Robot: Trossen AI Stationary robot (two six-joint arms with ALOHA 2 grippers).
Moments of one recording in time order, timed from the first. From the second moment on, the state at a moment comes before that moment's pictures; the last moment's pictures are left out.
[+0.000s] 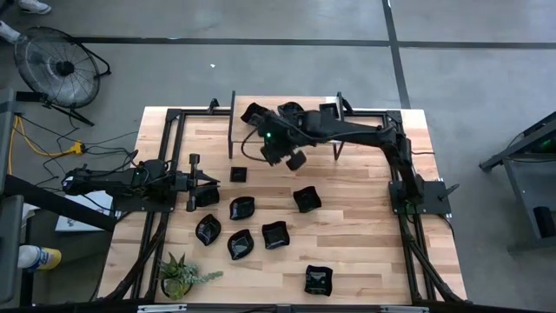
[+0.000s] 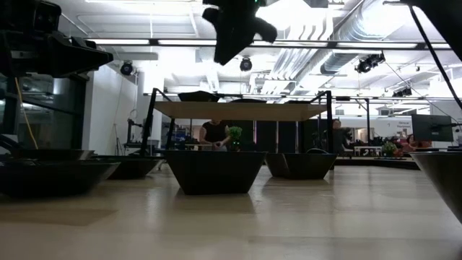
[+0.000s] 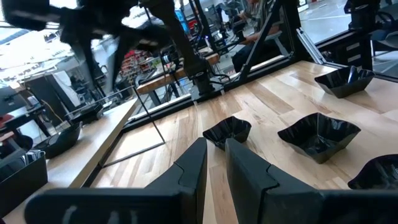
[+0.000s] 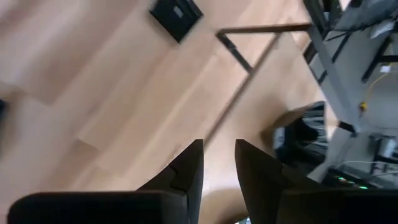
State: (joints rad) left arm -0.03 0.01 0.01 0.01 0.01 0.39; right arm -0.12 2.06 2.18 -1.14 0.24 -0.91
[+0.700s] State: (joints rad) left arm -0.03 0.01 0.01 0.01 0.01 0.39; right arm 0.09 2.03 2.18 -1.38 0.23 -0.46
